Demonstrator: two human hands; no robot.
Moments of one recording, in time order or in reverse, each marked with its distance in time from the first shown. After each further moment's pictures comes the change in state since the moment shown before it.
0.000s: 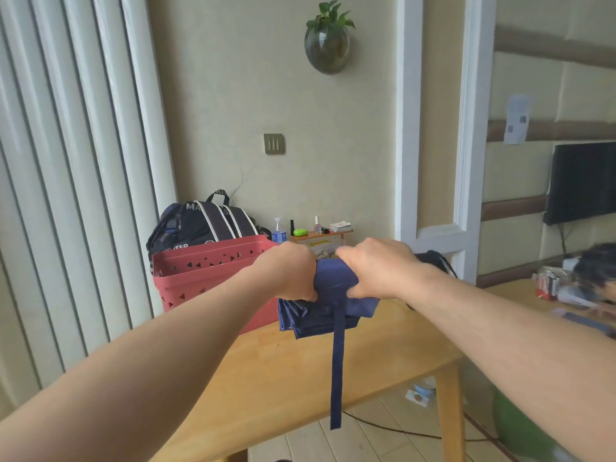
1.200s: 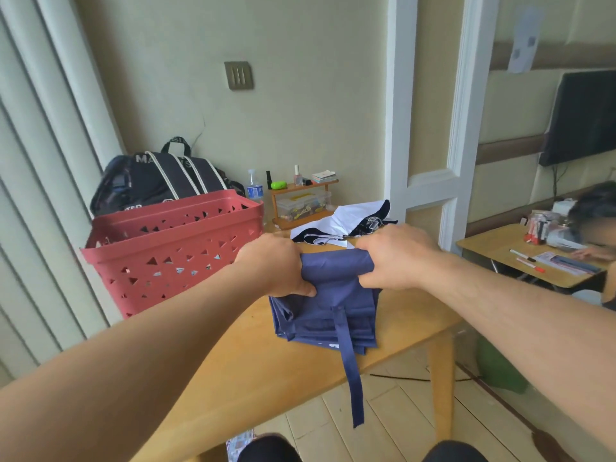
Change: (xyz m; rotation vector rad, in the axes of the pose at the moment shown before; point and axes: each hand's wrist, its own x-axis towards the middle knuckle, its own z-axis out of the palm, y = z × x) left_hand 0.062 0.019 0.098 -0.089 -0.071 -0.062; right_hand 0.006 0.058 0.113 0.102 -0.114 0.103
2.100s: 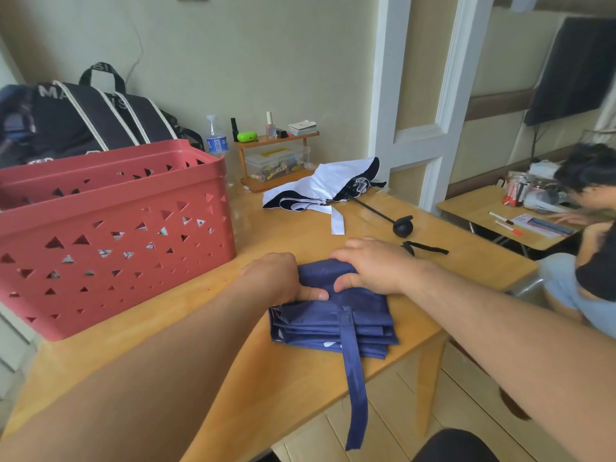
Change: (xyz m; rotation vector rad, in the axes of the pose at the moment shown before) left_hand 0.090 0.029 0.128 -0.299 -0.396 -0.081; right_hand 0.067 0.025 0.140 0.170 -0.345 -0.071
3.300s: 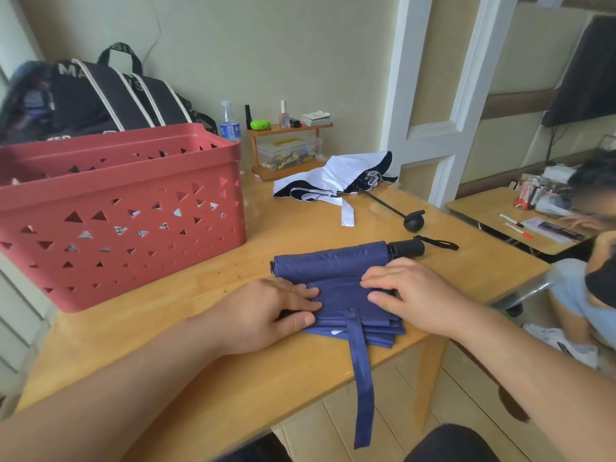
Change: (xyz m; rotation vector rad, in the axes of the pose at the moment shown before) left_hand -0.077 -0.061 0.046 -0.237 0.179 0.650; right_hand -0.077 -0.002 0.033 0.258 0.252 -0.079
